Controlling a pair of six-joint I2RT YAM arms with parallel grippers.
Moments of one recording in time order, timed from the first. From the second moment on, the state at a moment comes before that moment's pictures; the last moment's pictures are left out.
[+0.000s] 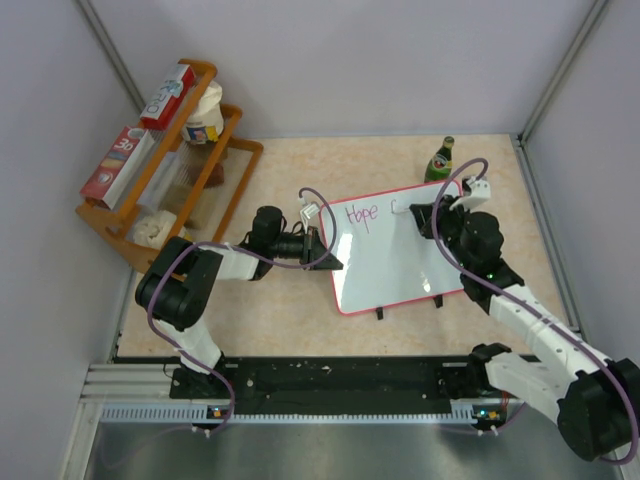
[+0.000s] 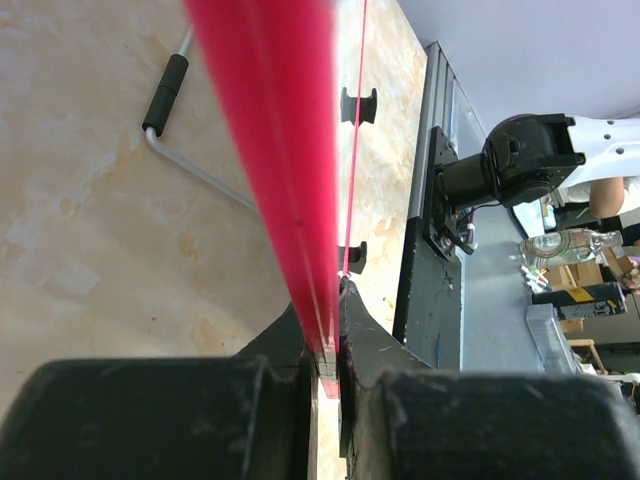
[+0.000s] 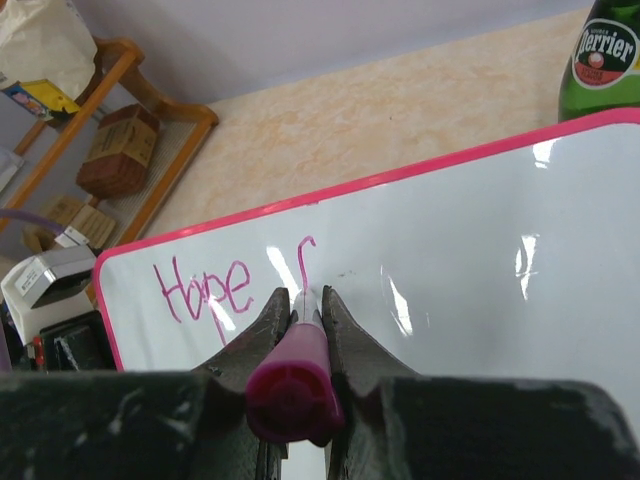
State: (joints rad) left arm -0.44 1.74 0.71 0.62 1.05 -0.54; right arm 0.36 0.96 0.58 0.28 0.03 0.47
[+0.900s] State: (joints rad) left arm -0.45 1.74 0.72 0.61 1.05 -0.52; right arm 0.36 0.89 0.49 0.28 -0.08 0.57
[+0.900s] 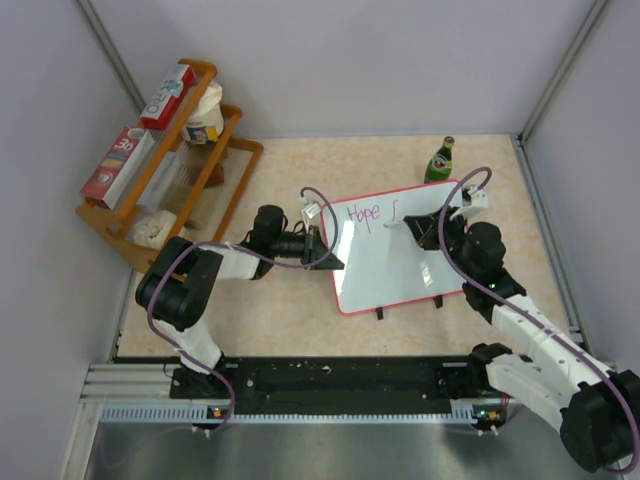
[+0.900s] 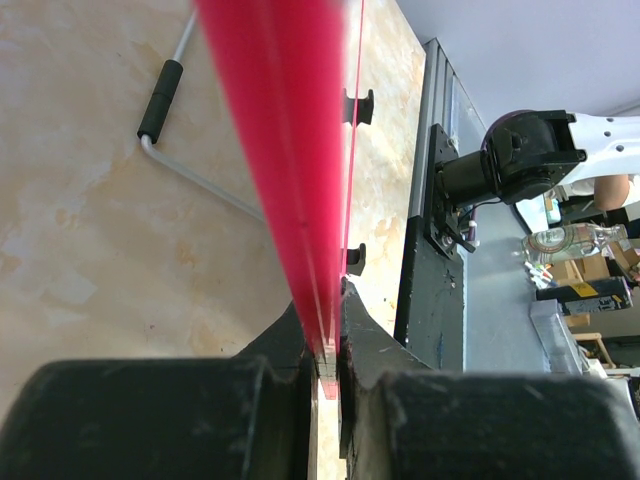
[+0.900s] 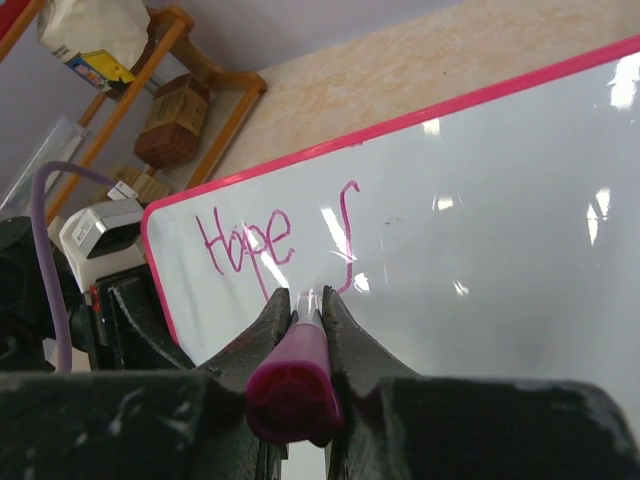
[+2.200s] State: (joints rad) left arm -0.45 1.74 0.72 0.60 1.04 -0.52; right arm 0.36 0.96 0.60 0.27 0.04 0.50
